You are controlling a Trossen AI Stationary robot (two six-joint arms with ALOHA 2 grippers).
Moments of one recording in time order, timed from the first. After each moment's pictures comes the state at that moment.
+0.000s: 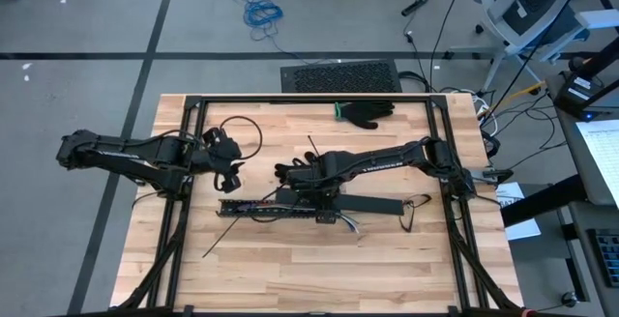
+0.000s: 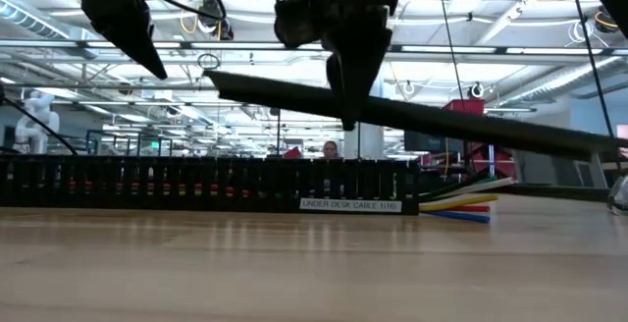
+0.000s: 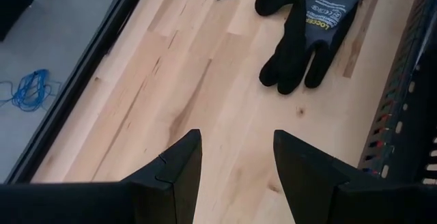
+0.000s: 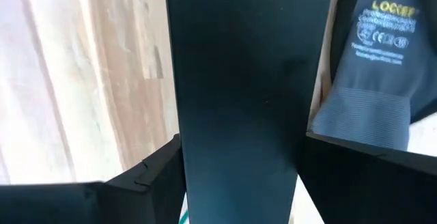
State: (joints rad) left arm -0.07 0.88 0.81 -0.92 -0.45 -0.28; right arm 0.09 2.14 1.91 -1.23 -0.08 0.16
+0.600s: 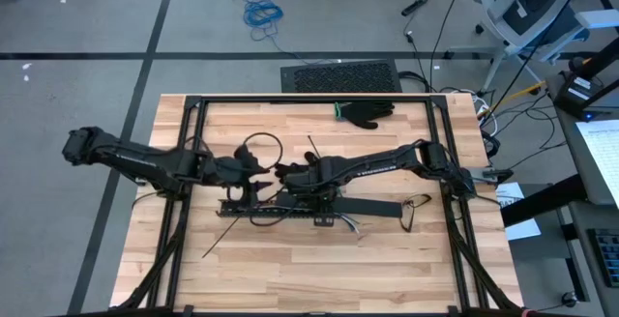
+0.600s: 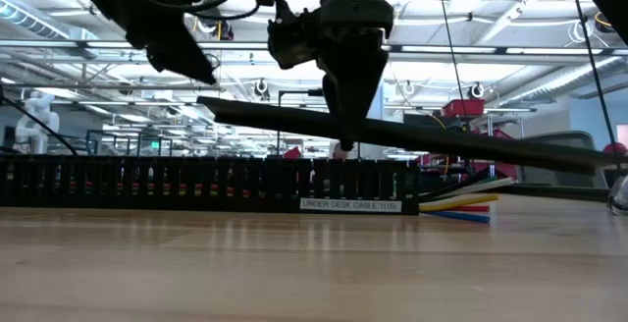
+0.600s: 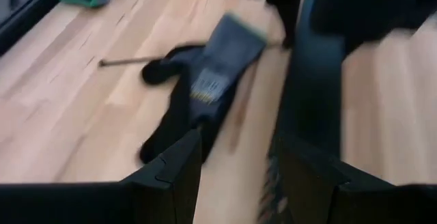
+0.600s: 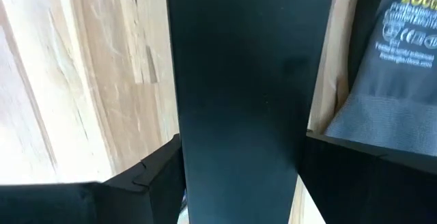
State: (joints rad) left arm -0.13 0.99 0.64 -0.32 -0.26 -0.28; right arm 0.09 2.19 1.91 -1.21 -0.08 0.17
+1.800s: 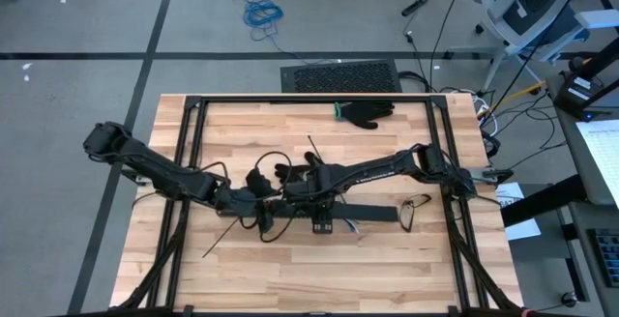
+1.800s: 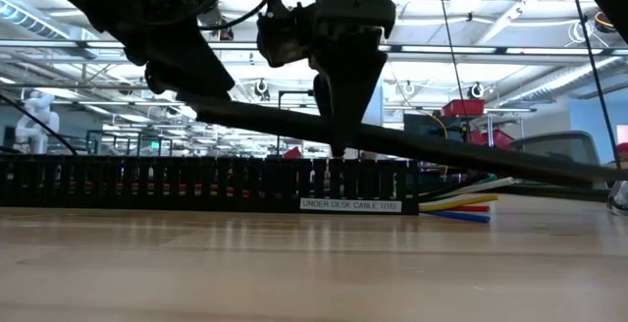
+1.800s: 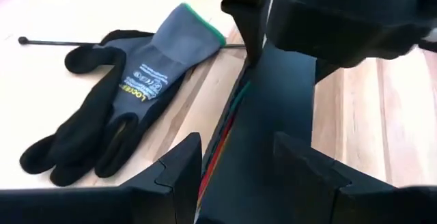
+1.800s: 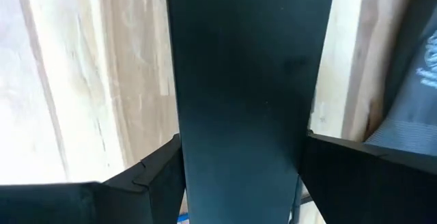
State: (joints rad) left arm -0.36 1.27 0.63 -0.02 -0.43 -0.54; right arm 0.13 2.21 1.91 -1.17 -0.08 0.16
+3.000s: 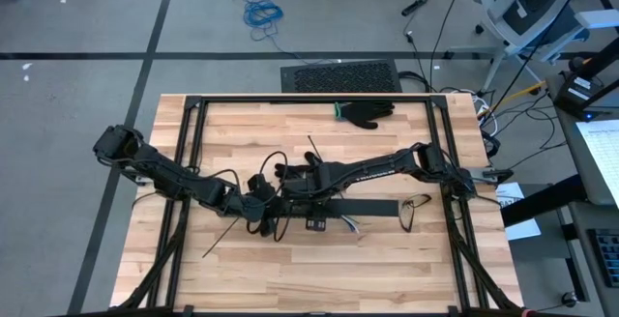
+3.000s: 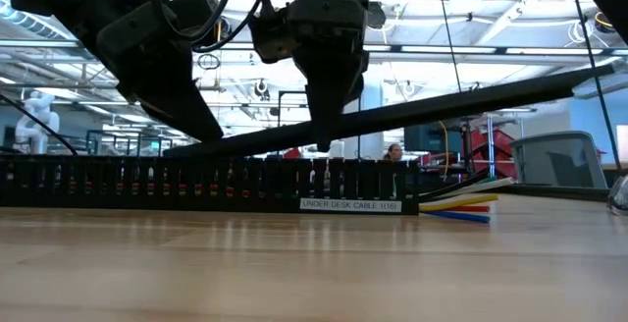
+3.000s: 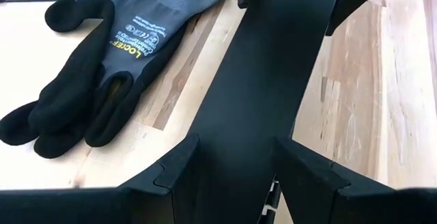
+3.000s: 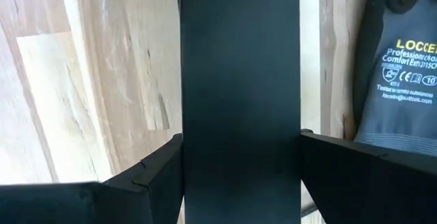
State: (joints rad) left arm -0.36 1.41 0.63 -0.04 -0.40 -0.53; right arm 0.12 2.21 1.93 -1.11 -0.03 0.25
